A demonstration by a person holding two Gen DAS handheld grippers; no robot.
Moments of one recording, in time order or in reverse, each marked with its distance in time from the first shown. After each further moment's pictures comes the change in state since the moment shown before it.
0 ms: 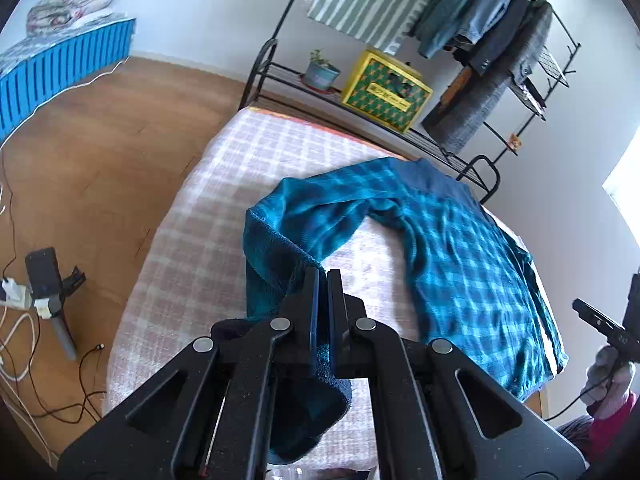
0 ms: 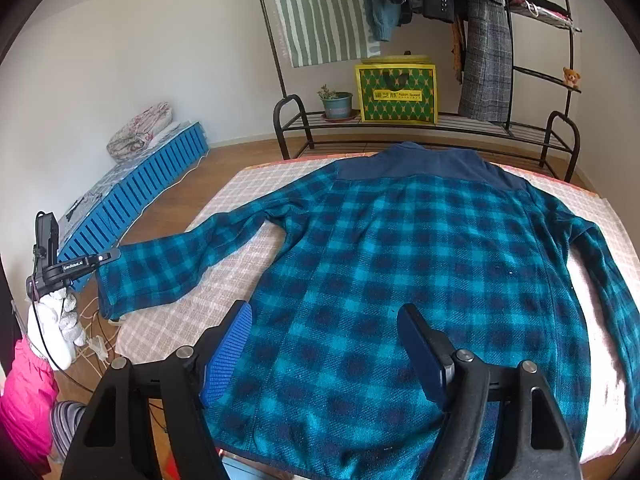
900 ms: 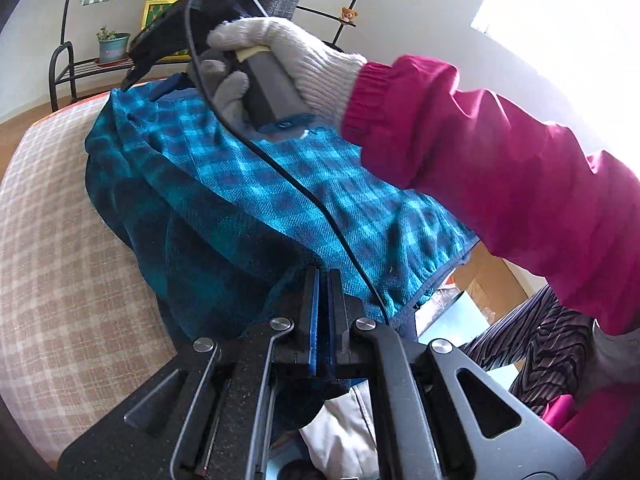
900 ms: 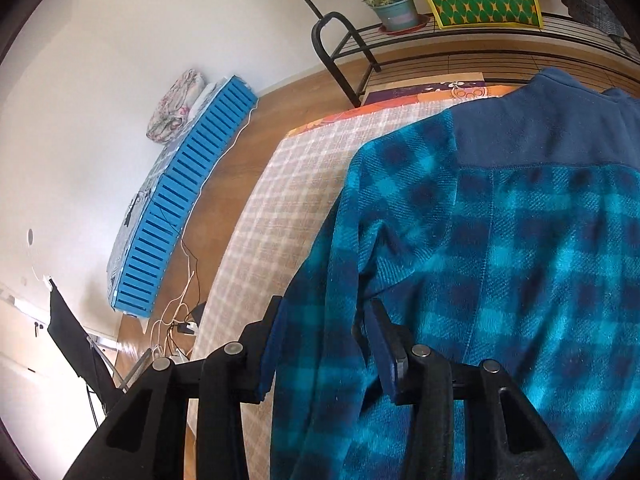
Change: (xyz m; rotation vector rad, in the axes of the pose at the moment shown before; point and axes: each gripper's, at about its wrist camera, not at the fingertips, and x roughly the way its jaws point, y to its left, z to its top) left arm 0.046 -0.233 -0.128 0.451 0.262 -0.333; right arm 0.277 0.028 0.142 0.134 0.316 0.343
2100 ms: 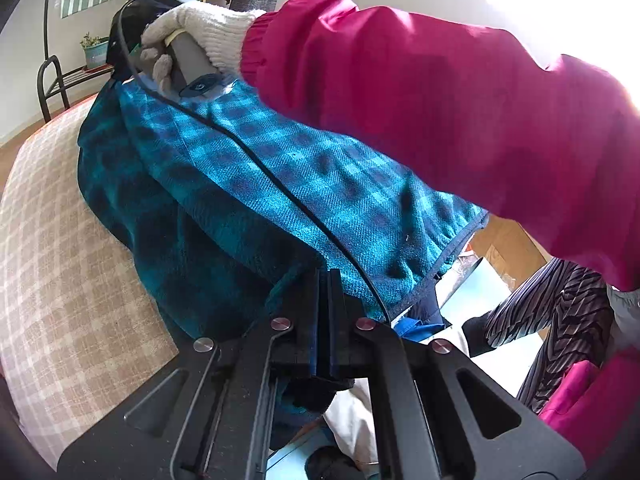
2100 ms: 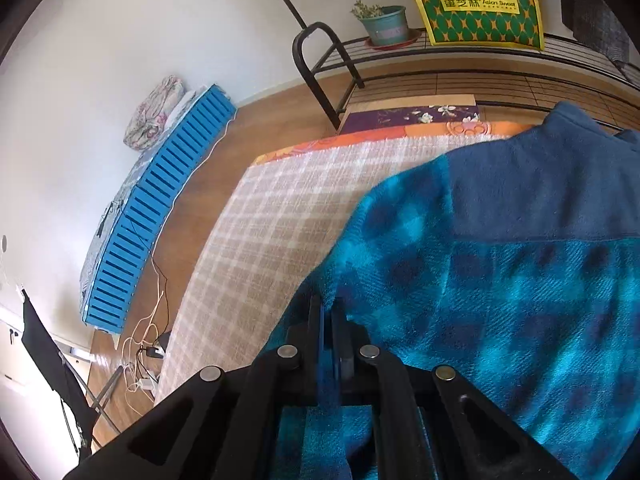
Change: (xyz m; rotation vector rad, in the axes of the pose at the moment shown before) left arm 0.027 0.002 0.002 0.091 0.084 0.061; right arm 0.025 -0.022 0.060 -0.021 -0.068 -0.090
